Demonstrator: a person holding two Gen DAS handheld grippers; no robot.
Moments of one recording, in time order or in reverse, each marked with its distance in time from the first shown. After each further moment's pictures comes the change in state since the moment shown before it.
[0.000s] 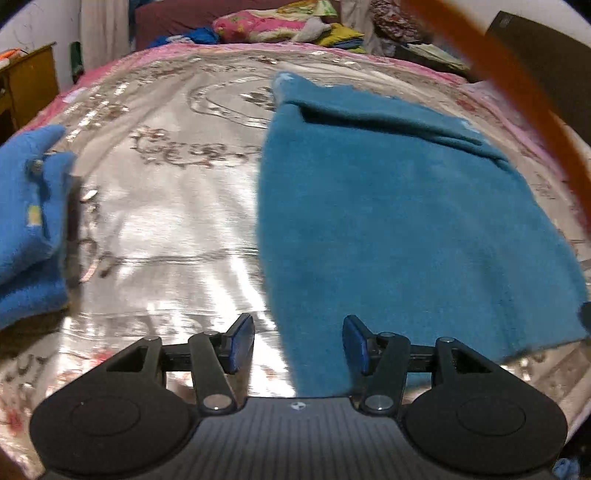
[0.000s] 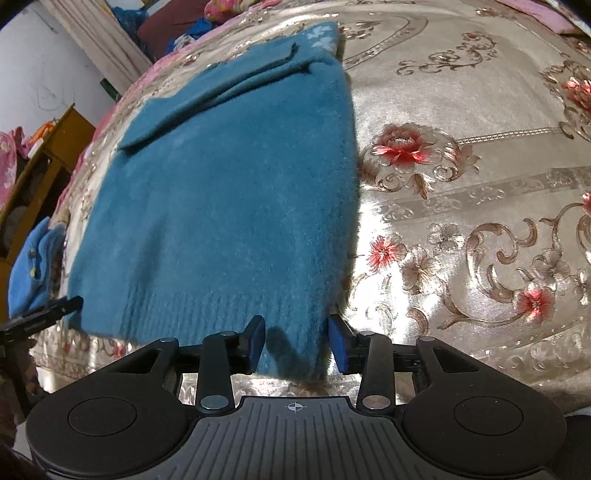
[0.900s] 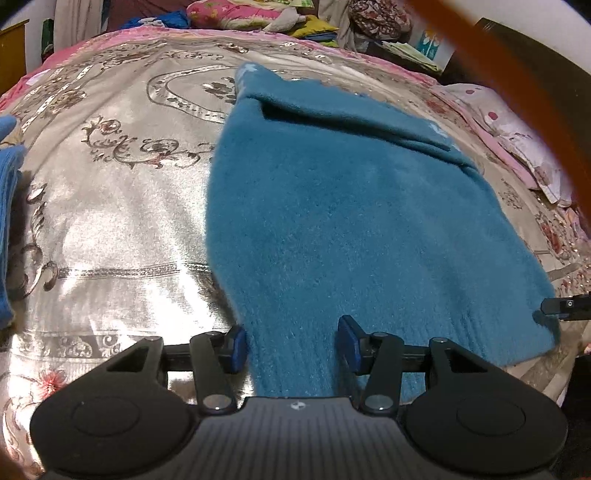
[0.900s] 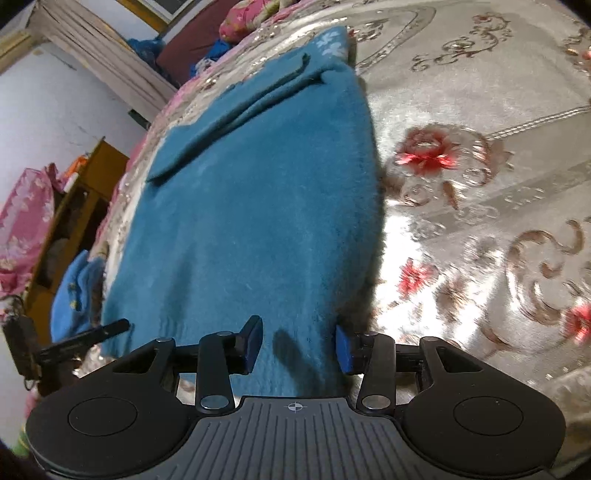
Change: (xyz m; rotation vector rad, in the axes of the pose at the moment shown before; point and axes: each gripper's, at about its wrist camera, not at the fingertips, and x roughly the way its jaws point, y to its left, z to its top) left arm 0.013 -0.004 0.018 -0.030 0.033 -0.145; right arm 0.014 -0.017 0.014 0.074 -0.037 0.193
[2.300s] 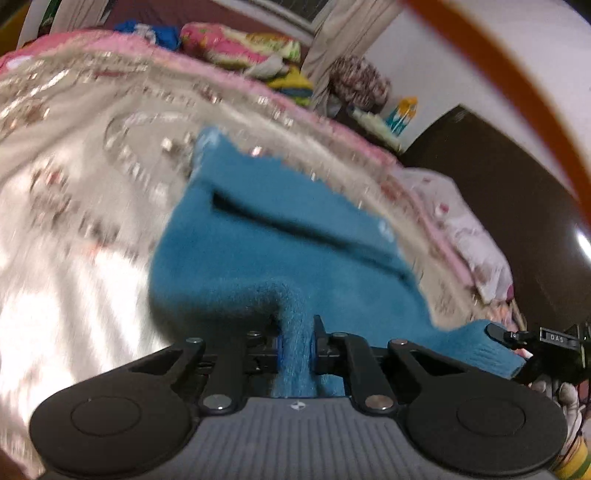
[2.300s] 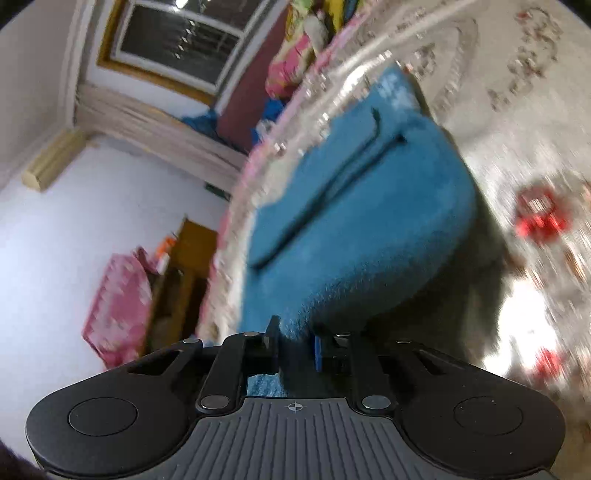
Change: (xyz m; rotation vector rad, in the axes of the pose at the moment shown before) left arm 0.001 0.010 0.079 -0.175 -0.190 -0.260; right arm 0.000 0.018 0.055 0.185 -0.177 0.362
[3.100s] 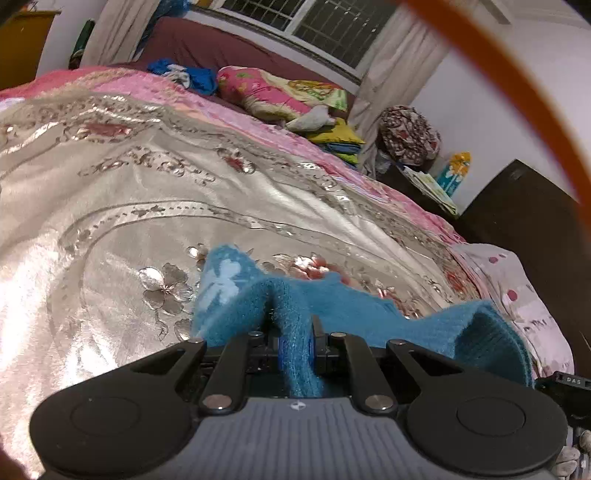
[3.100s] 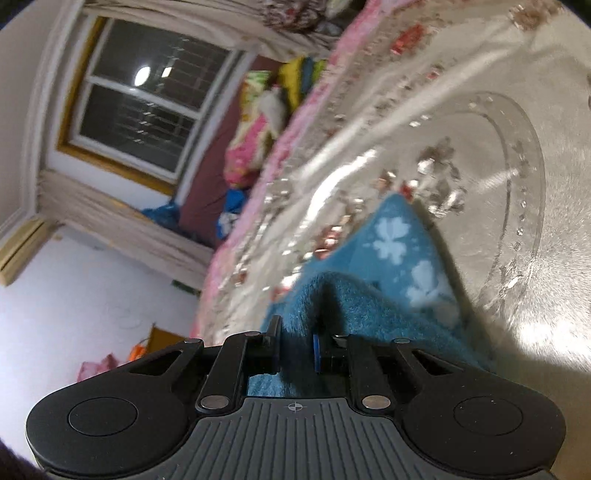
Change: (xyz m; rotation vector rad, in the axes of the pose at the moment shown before) left arm 0.148 0.044 0.137 -0.049 -0.159 0.151; right arm 0.111 -0.035 0.172 0.133 -0.249 -0.110
